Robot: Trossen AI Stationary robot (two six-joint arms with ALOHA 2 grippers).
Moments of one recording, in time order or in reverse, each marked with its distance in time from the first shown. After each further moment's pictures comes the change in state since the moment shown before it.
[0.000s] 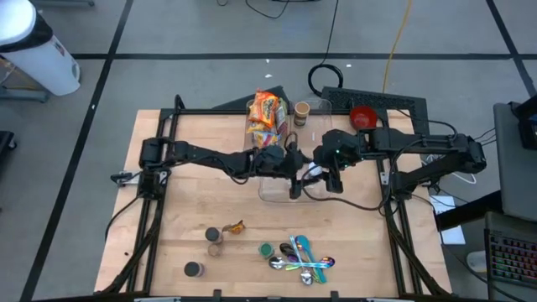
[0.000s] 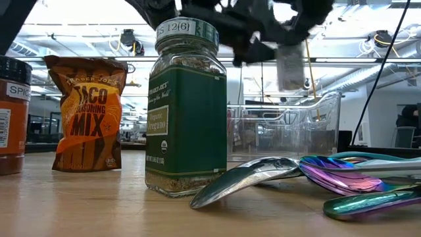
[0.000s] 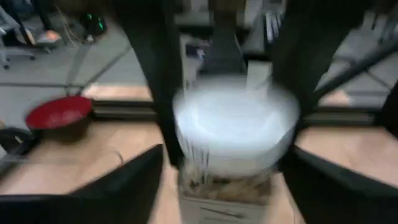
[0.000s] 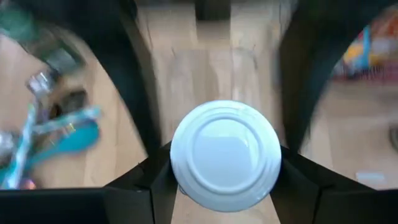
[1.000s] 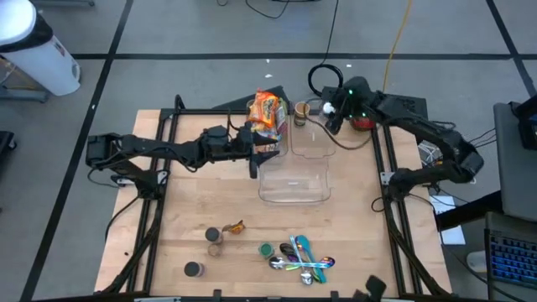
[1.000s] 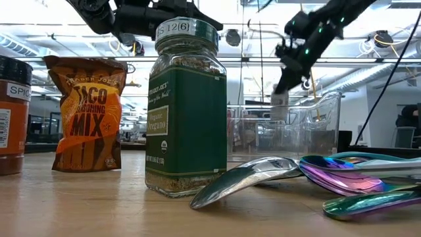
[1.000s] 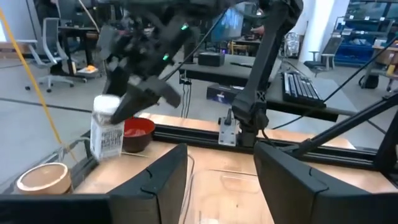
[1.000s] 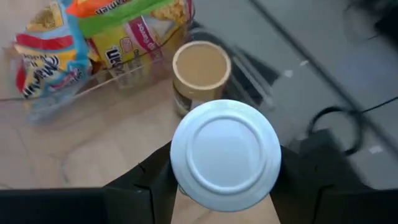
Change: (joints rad) left arm 0.143 -0.481 -0.528 0.230 0.050 -0.063; right arm -0.736 0.047 -0.184 0.415 -0.016 -0.207
